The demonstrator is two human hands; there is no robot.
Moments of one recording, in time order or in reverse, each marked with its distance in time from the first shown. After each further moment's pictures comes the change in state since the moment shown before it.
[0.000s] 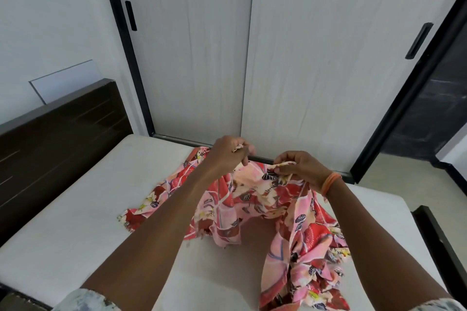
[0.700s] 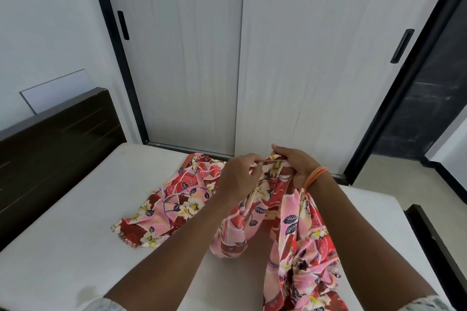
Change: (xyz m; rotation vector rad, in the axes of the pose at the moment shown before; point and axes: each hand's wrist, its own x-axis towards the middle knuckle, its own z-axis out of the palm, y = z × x) left_hand -0.015 -0.003 0.063 0.188 0.294 0.264; right_hand 0.005 -0.027 0.015 0.447 0.126 0.293
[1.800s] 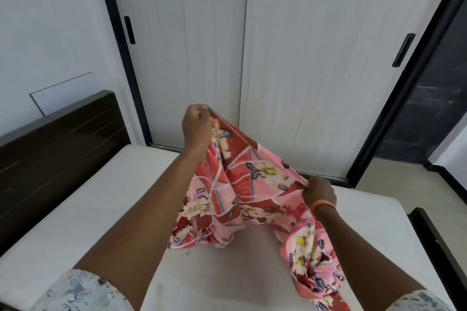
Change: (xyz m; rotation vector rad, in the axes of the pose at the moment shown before) left_hand 0.076 -0.012 -0.102 -0.304 0.420 -0.465; right_hand 0.018 0.087 -0.060 -1.120 0.755 -0.161
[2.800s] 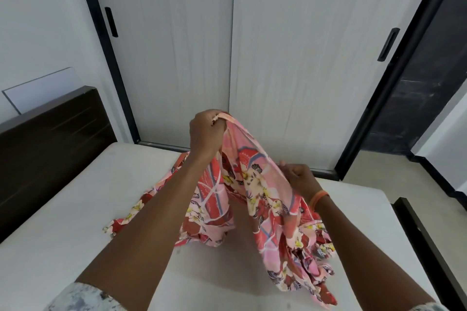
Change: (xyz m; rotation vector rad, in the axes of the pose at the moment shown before) left_hand -0.030 0.001 0.032 0.152 -0.177 0.241; right_hand -0.011 -0.018 -0.026 0.680 -0.245 -0.318
